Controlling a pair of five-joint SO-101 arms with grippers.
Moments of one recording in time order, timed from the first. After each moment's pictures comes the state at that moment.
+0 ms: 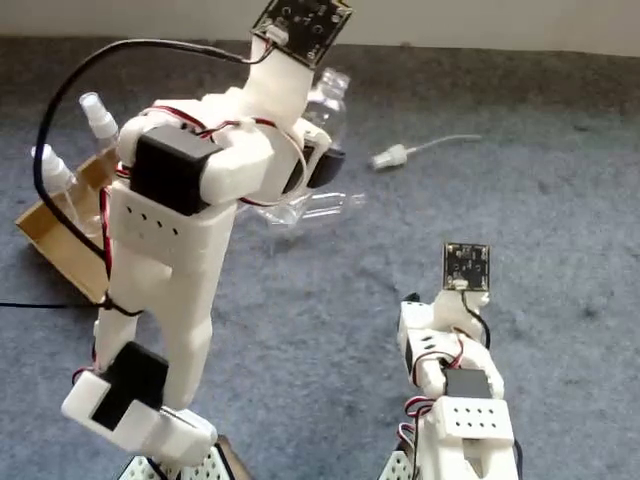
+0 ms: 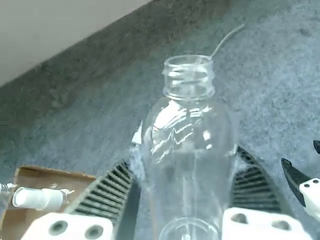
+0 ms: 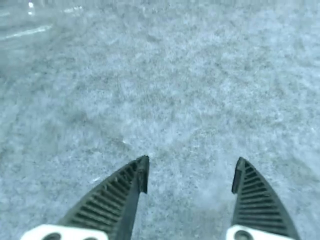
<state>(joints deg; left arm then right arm) 20.2 -1.2 -45.2 100.0 -2.8 -1.4 -71.4 95.1 26.2 -0.1</state>
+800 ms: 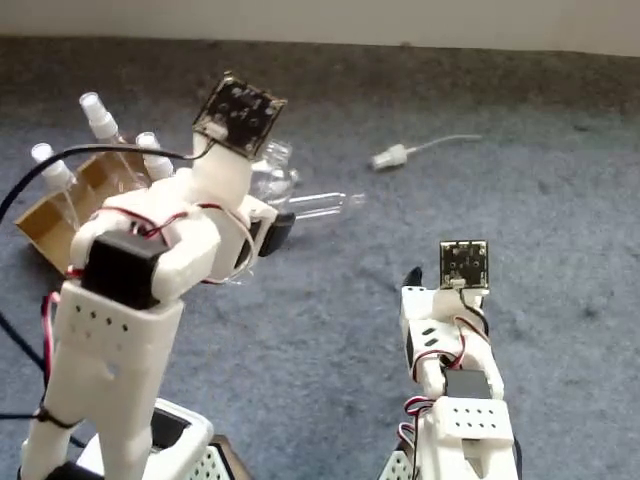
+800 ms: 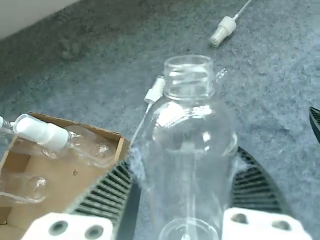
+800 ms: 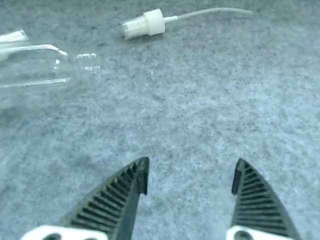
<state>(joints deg) 14.1 -37.8 9.1 83.0 -2.8 -1.4 -71.4 95.5 17.2 5.2</state>
